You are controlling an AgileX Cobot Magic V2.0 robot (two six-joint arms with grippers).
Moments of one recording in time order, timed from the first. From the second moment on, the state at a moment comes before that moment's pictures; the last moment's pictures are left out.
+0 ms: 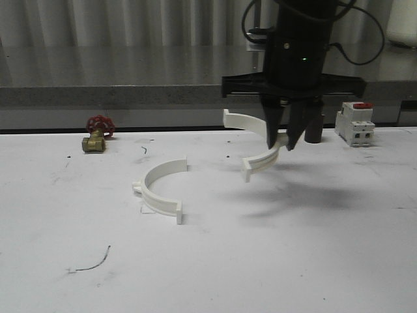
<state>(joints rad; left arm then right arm) -0.31 0.35 -0.41 0.34 0.53 -0.28 0.44 1.97 -1.60 -0.06 1.00 0.53</state>
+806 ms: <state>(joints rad) -0.31 0.35 -0.41 0.34 0.53 -0.28 0.53 2.13 -1.71 0.01 0.97 0.62</state>
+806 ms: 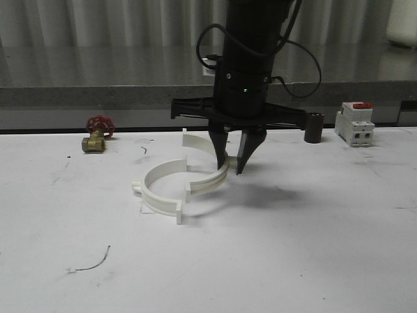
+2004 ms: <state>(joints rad) -0.31 0.35 -0.41 0.34 0.53 -0.28 0.53 2.19 -1.72 0.00 0.97 0.67</state>
